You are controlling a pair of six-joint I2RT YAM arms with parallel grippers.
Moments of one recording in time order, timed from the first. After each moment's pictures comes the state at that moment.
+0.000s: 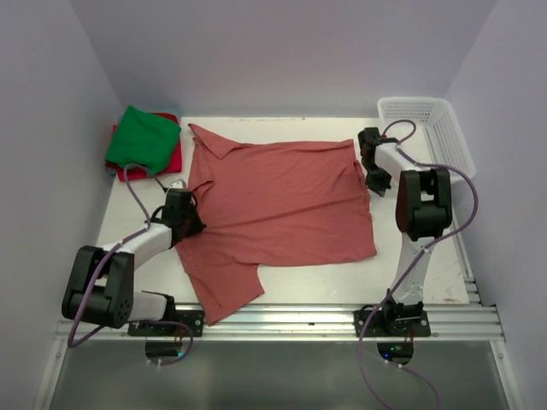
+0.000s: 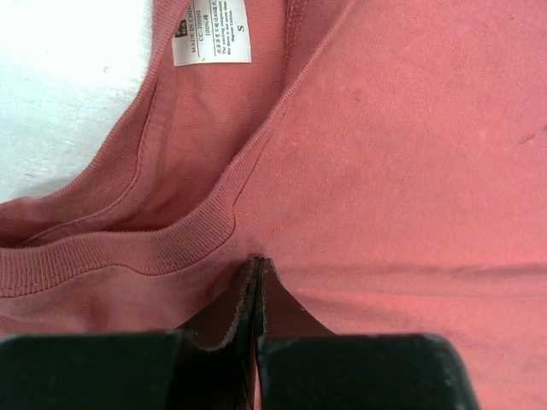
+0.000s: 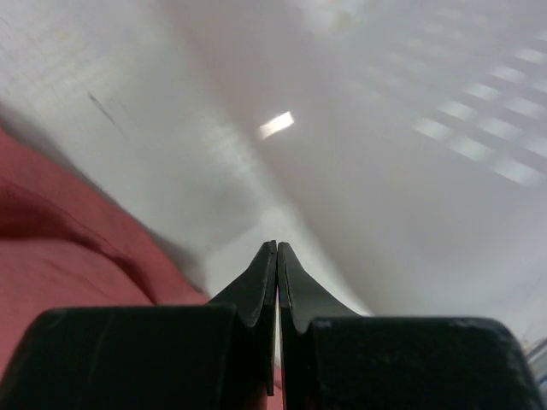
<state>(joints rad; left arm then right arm) -0.17 1.35 0.53 -0.09 -0.09 -0.57 0.09 2.12 1.59 -0.85 0.56 0.49</state>
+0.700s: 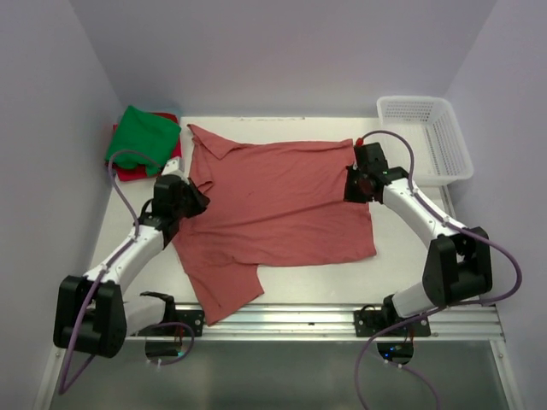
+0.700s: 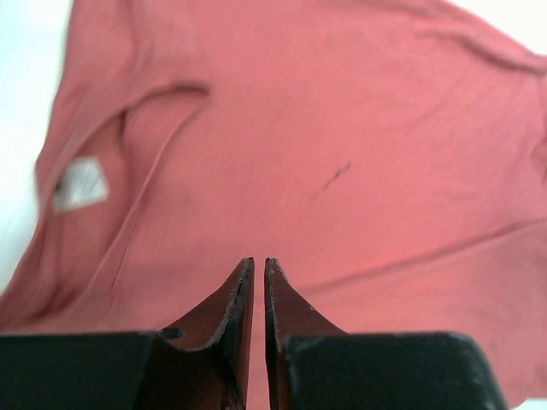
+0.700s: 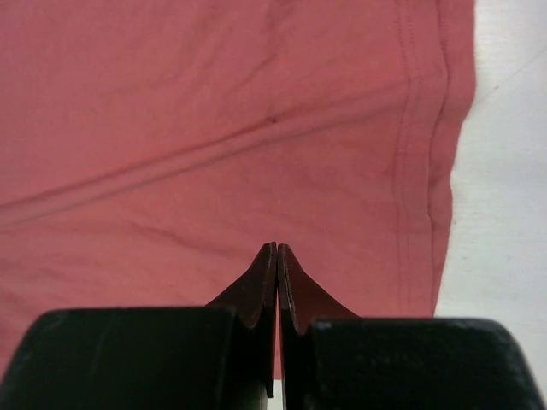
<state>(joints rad) -0.17 1.13 0.58 -0.05 0.06 -0.54 0.27 1.48 1.10 -0.59 0.05 0.38</state>
